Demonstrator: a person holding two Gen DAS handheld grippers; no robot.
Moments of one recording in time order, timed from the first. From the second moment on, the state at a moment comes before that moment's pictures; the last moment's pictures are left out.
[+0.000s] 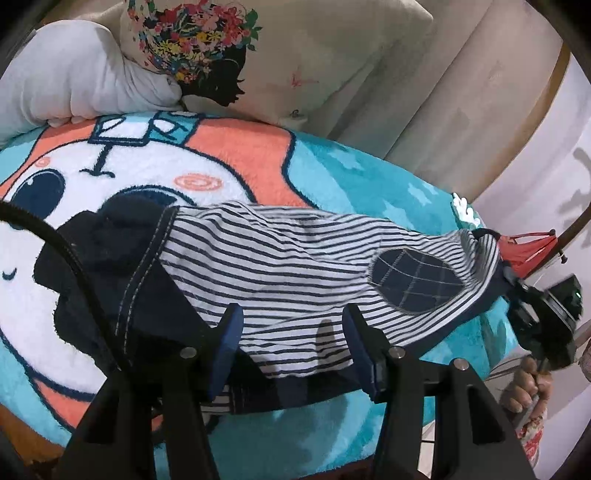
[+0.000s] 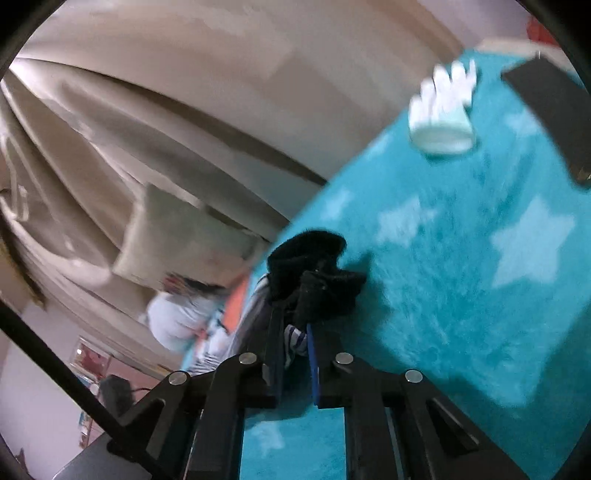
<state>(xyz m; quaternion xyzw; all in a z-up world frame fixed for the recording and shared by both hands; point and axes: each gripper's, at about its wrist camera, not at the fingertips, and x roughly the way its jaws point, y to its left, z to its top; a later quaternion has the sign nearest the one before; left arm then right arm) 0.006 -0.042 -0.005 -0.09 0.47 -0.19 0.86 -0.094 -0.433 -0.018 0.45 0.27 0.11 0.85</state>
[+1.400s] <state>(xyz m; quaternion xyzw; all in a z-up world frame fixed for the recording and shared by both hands) 0.002 -0.033 0.005 -0.12 0.46 -0.20 0.86 -0.141 -0.461 -0.005 0.35 0.34 0.02 0.87</state>
